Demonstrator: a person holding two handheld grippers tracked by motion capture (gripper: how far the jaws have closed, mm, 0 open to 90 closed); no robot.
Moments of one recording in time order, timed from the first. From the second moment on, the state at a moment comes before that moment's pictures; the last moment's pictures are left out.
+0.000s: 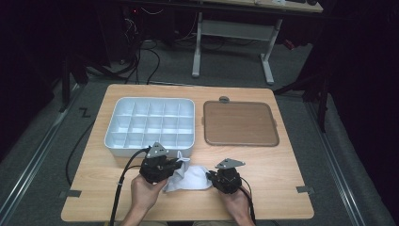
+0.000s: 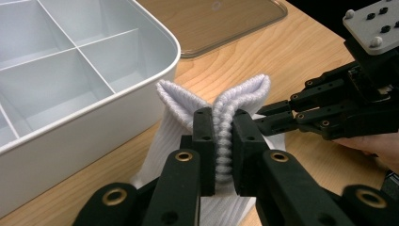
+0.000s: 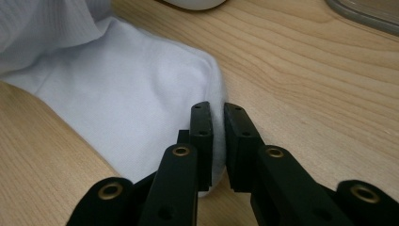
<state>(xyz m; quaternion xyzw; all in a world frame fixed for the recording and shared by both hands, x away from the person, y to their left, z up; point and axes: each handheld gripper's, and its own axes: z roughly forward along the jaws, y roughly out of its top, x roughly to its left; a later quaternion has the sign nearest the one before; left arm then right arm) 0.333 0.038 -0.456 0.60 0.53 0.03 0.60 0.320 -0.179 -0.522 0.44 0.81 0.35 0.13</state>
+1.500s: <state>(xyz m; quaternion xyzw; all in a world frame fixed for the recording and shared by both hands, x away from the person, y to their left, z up) 0.330 -0.024 -0.512 0.67 0.51 0.03 0.54 0.324 -0.172 -0.525 0.44 0.81 0.36 0.12</state>
